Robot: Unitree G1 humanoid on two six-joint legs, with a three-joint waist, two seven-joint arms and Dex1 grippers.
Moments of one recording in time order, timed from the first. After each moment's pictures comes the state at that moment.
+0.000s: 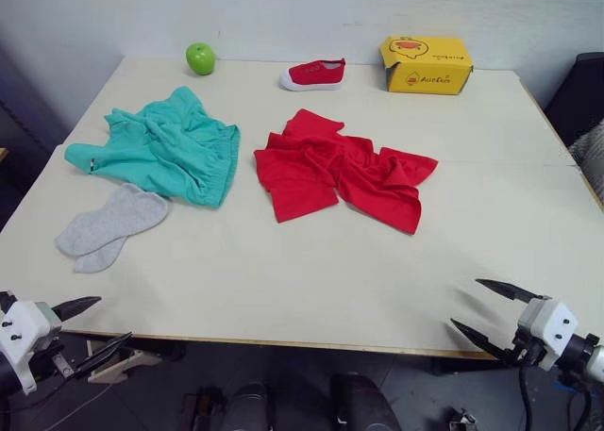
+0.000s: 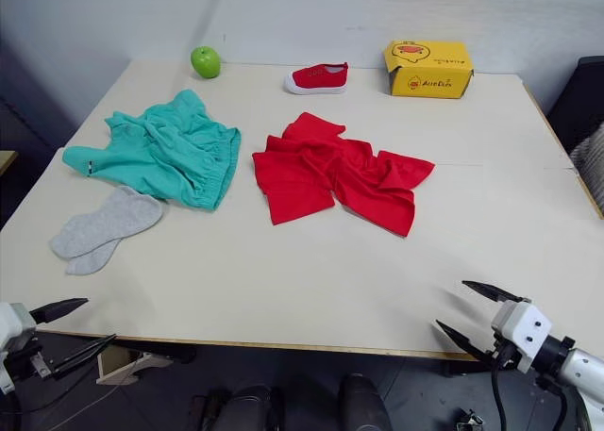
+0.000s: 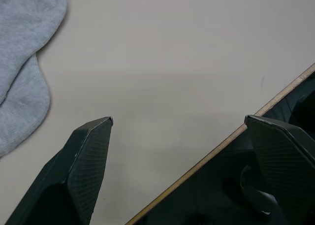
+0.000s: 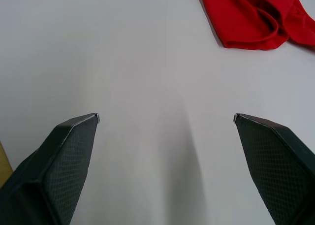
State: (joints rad) left arm 0.51 0.76 0.66 -0.07 -0.42 -0.01 -1.02; right arm 0.32 -0.72 -0.35 0.08 0.33 -0.42 1.02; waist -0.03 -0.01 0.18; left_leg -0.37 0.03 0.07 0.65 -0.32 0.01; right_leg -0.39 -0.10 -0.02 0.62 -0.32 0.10
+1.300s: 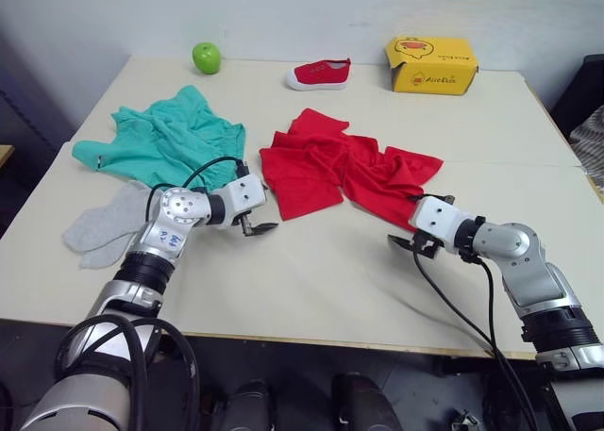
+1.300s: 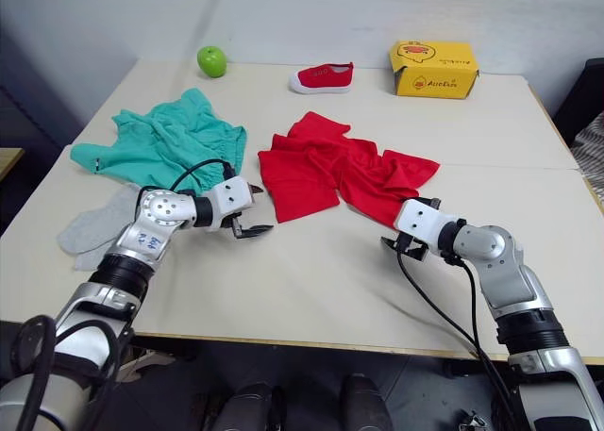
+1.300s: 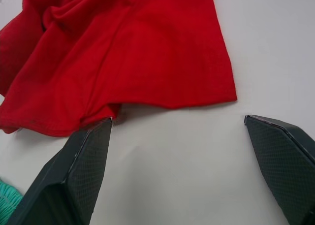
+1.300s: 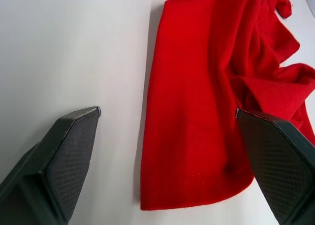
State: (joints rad) left arm -0.85 0.50 -0.26 0.71 0.12 -0.15 -0.81; right arm -0.47 -0.71 0.11 0.24 -0.12 -0.01 0.79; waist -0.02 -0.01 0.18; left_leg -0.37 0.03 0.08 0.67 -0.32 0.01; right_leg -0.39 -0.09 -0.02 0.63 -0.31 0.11
